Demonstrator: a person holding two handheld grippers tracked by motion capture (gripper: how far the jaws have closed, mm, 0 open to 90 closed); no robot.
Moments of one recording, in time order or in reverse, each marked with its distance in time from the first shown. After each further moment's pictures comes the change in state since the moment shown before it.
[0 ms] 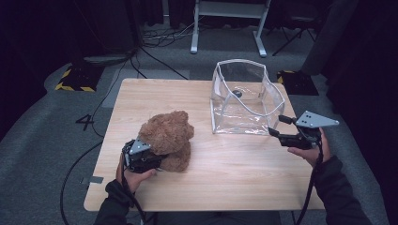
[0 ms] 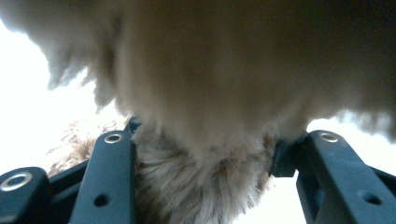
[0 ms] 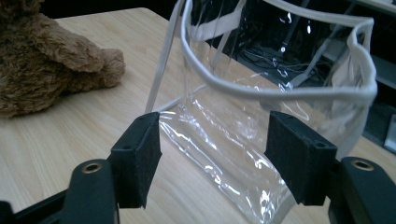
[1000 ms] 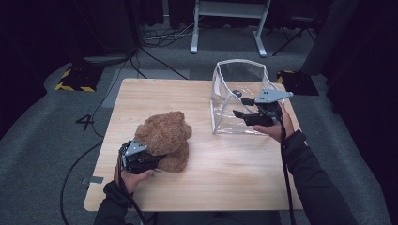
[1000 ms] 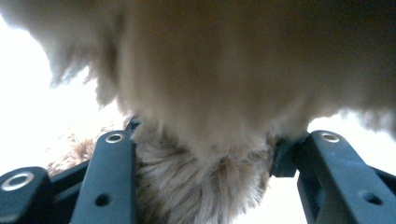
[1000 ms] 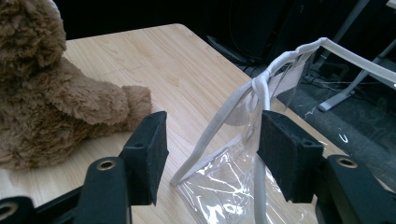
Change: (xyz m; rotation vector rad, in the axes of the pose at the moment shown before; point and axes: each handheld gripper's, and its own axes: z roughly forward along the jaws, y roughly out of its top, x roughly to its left) left arm 0.005 -0.006 0.000 -0.024 -0.018 0.001; right arm 0.024 0.076 0.087 0.016 0.134 -0.060
